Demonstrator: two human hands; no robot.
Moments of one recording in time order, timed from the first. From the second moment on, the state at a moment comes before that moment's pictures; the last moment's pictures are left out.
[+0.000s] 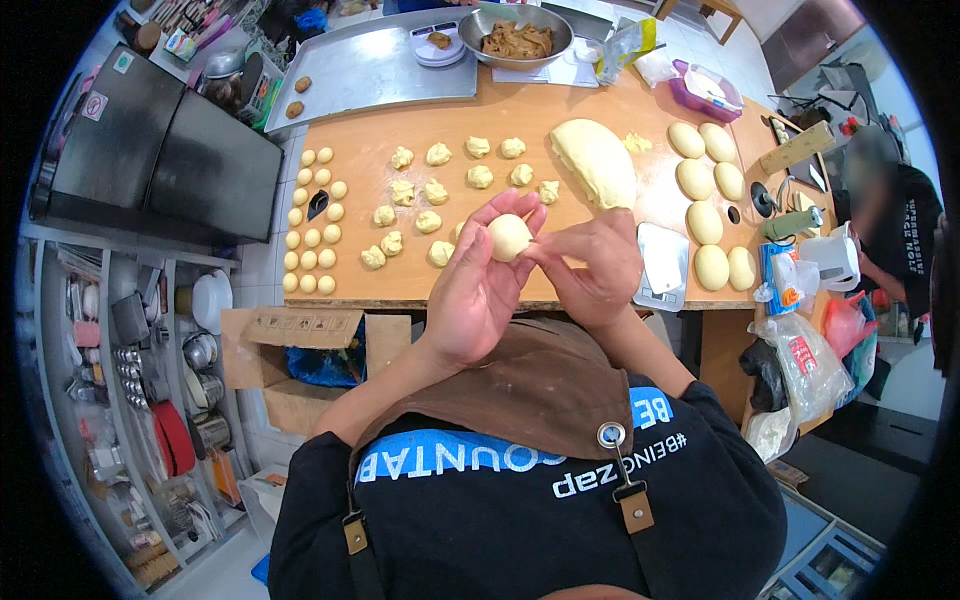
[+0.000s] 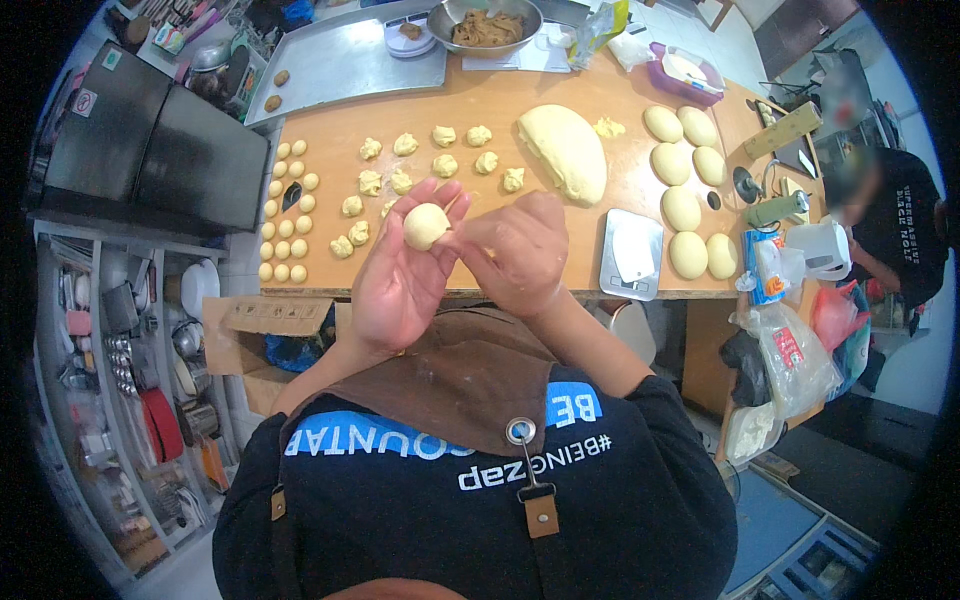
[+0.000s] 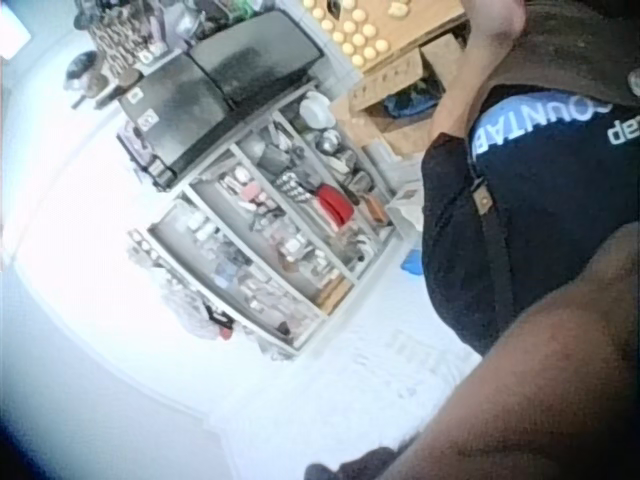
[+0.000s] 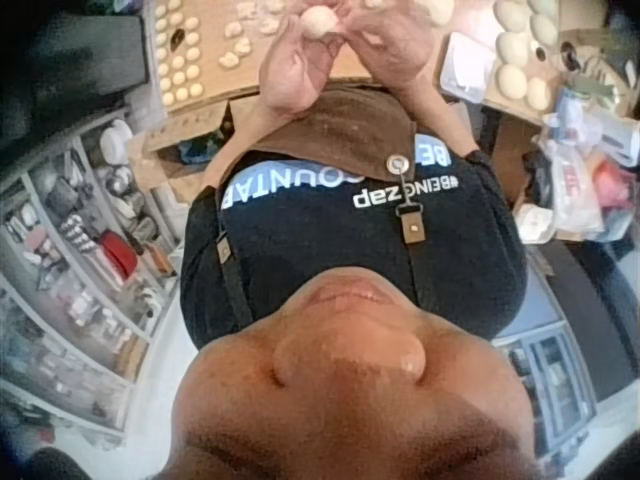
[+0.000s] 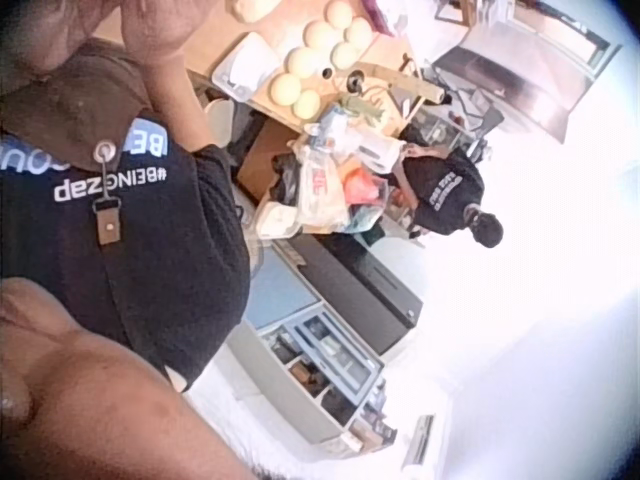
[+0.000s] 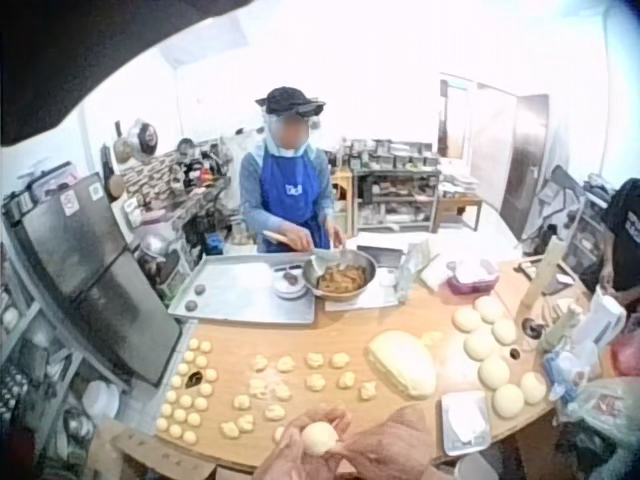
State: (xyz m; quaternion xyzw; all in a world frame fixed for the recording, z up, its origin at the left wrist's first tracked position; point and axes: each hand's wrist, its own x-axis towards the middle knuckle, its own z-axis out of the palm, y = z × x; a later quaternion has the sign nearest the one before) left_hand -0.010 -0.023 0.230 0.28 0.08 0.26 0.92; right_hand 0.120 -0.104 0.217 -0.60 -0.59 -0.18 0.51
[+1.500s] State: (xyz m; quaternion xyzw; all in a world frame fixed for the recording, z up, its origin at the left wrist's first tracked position) left_hand -0.157 0.040 0.026 0.86 0.36 0.23 0.29; right_hand 0.200 -0.132 -0.078 -0.58 -0.67 0.26 0.38
